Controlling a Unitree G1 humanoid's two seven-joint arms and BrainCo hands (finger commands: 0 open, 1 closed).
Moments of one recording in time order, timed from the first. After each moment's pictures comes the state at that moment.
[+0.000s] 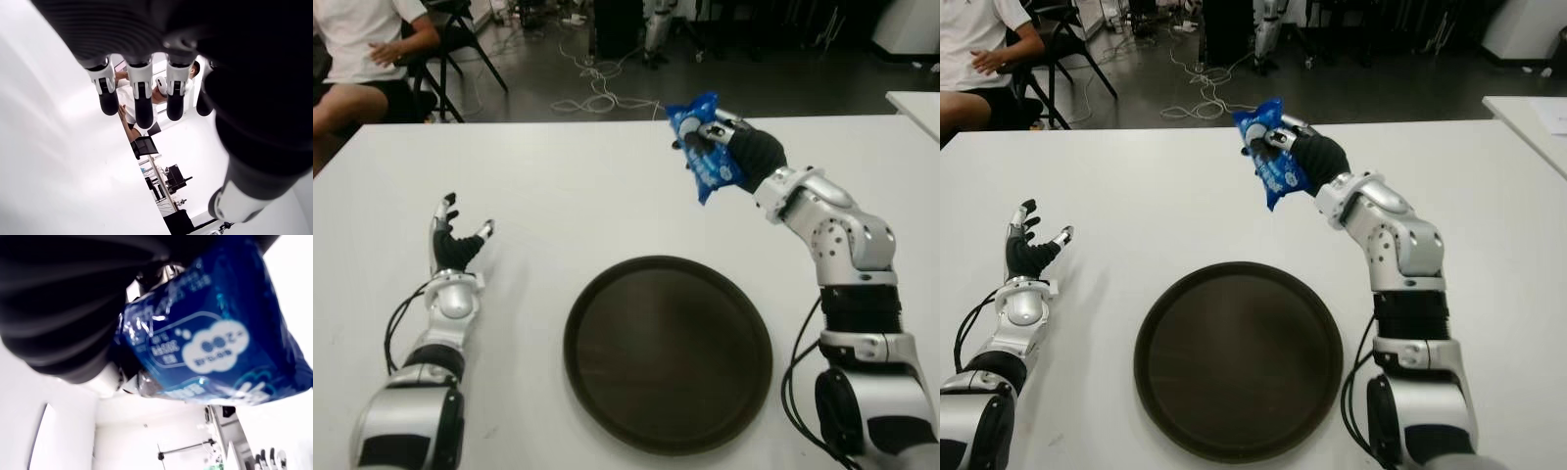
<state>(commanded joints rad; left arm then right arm) -0.56 0.25 0.09 1.23 0.17 -0.53 0.42 -0.62 -0.16 -0.10 0.09 0.46 0.71 0.43</state>
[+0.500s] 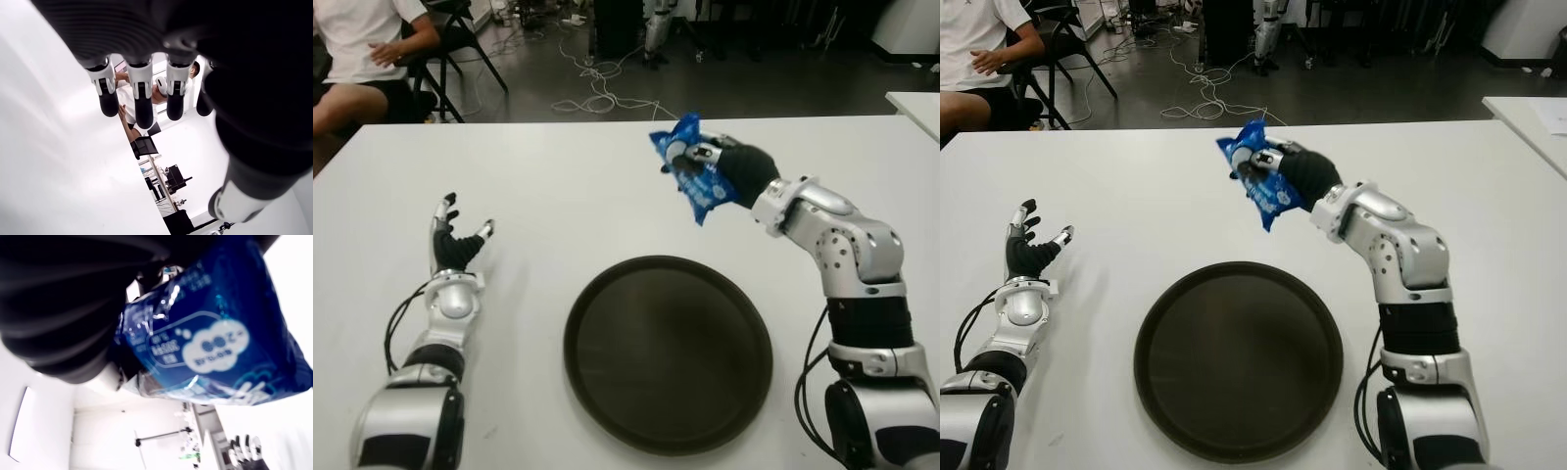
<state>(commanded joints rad) -0.56 0.26 0.08 1.22 0.17 -0.54 0.41 -0.59 -0.19 -0.05 0.02 0.46 0.81 0.46</state>
